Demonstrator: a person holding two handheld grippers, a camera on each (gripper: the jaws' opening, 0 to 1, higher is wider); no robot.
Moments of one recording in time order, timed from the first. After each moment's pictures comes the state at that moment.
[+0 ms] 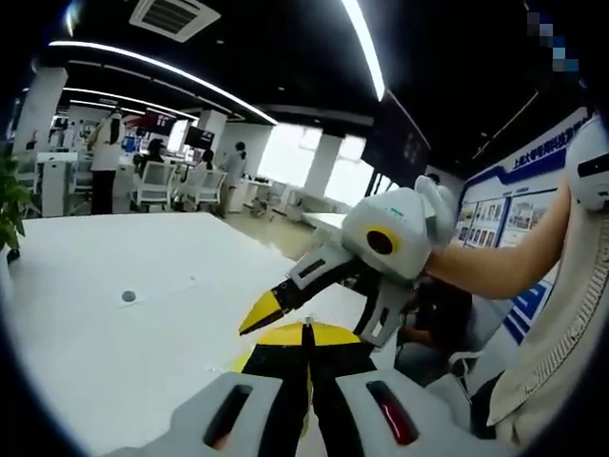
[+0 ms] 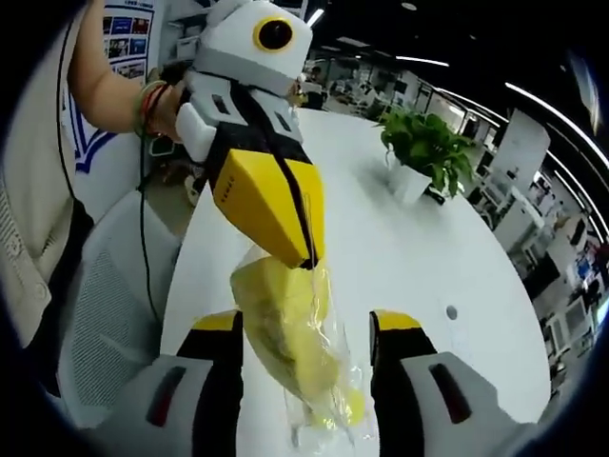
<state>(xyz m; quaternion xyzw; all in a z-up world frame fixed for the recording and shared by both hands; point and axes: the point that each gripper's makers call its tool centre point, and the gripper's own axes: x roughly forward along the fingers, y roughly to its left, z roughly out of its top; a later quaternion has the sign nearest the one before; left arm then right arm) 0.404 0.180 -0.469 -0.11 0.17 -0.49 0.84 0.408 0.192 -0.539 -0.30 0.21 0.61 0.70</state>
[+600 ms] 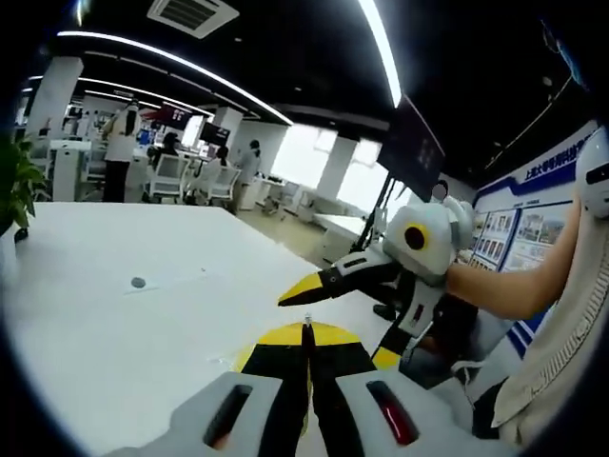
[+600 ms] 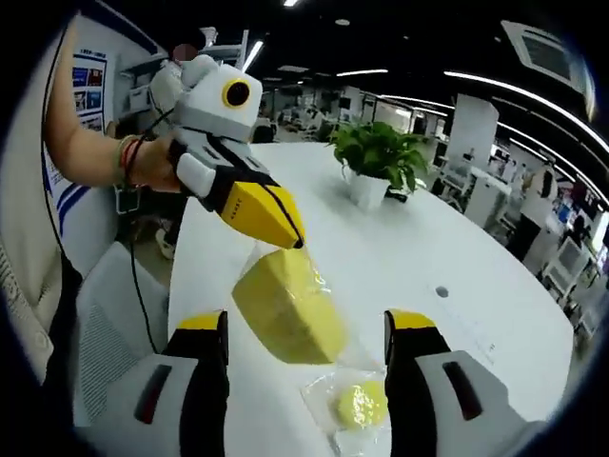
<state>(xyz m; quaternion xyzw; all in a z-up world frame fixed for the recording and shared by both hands) 0.410 0.194 -0.484 -0.13 0.19 -0.46 0.86 0.402 0.169 -0.530 -0.18 0.20 0.54 0.80</state>
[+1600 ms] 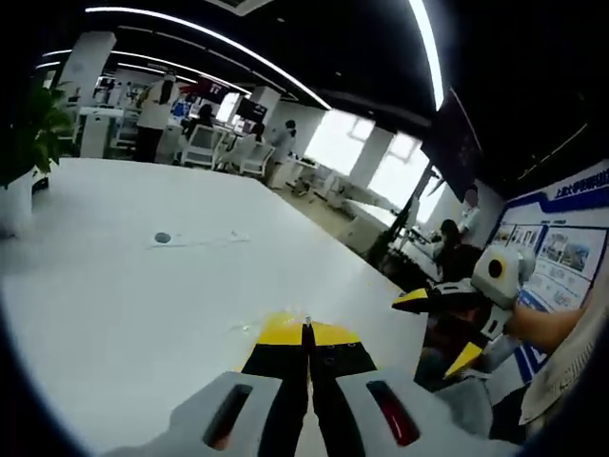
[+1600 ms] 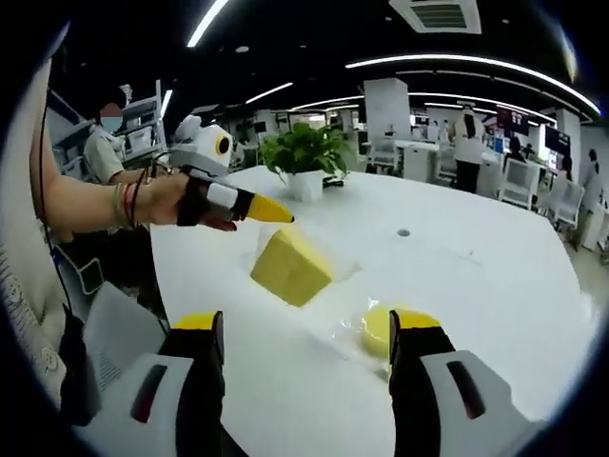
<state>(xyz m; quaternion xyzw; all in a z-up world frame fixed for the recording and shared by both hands) 0.434 0.206 -0.558 -0.15 0.26 -0.40 0.87 0.345 0.099 -0.566 -0.04 0.23 0.41 0.88</state>
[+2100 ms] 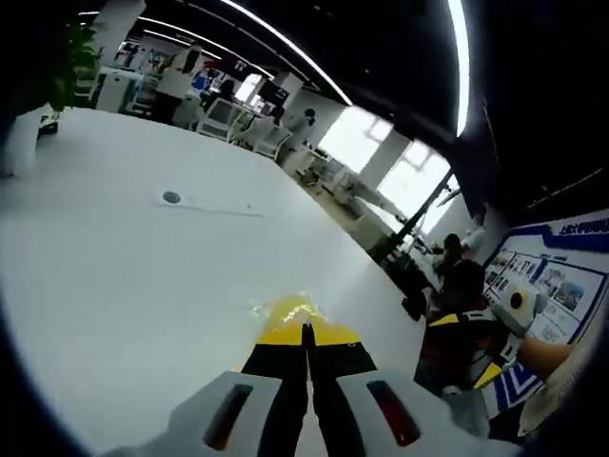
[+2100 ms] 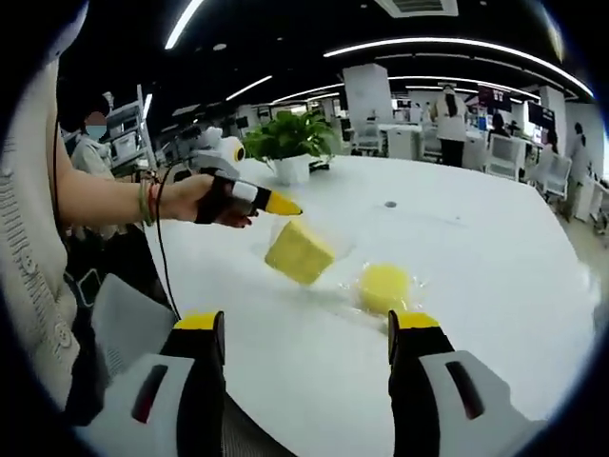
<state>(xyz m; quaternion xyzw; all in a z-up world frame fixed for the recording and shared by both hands) 0.463 0.216 -0.600 -0.23 0.30 -0.37 0.85 0.314 0.076 -0.588 -0.01 0.26 0.38 0.89</state>
